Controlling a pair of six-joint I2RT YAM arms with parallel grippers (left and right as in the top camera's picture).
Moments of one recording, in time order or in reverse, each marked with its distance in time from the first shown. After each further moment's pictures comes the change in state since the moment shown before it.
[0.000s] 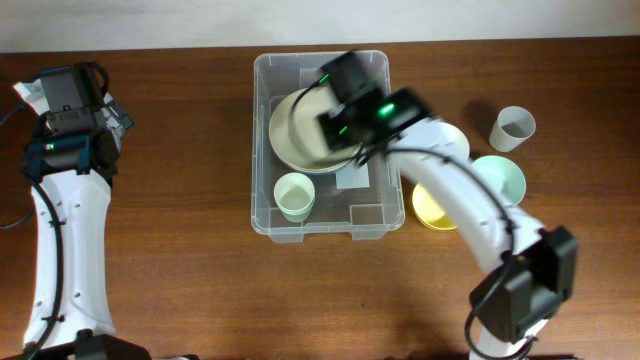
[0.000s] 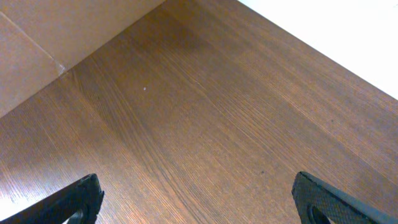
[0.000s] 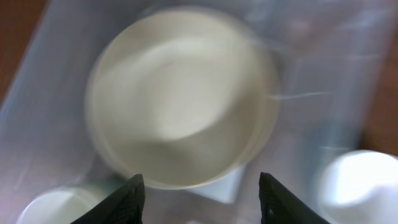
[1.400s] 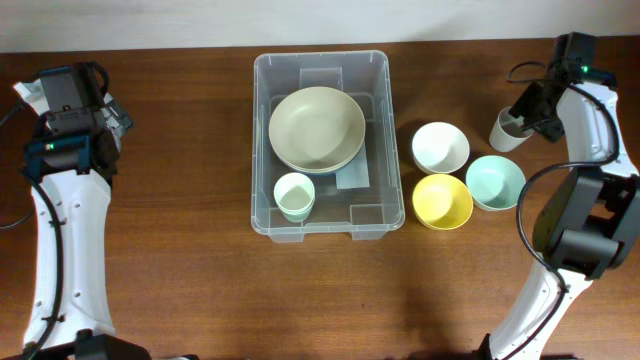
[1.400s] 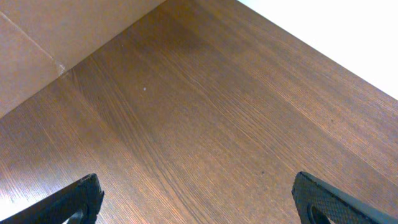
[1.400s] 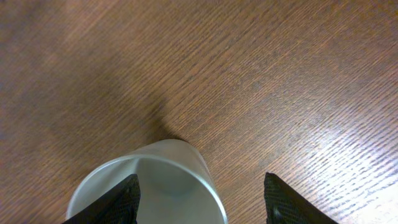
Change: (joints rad) left arm 0.000 0.000 0.000 0.000 0.000 0.000; right arm -0.790 0.312 0.063 0.033 0.033 0.262
